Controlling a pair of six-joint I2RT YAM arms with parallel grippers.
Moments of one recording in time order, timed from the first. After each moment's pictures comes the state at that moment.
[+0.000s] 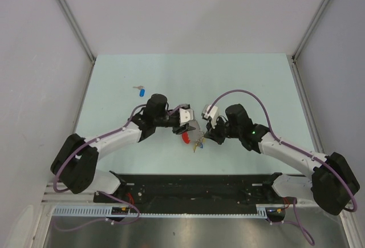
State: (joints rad) left arm -0.64 1.39 0.77 0.15 0.68 0.58; right arm 0.69 1.18 0.67 -0.10 -0.42 -0.22
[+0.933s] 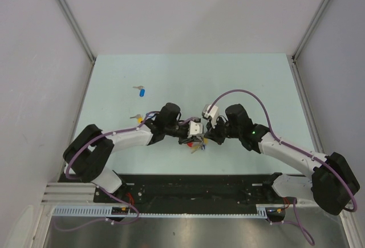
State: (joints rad) left arm -0.76 1.54 0.75 0.14 0.71 0.63; right arm 0.69 1.18 0.67 -0.10 -0.42 -0.19
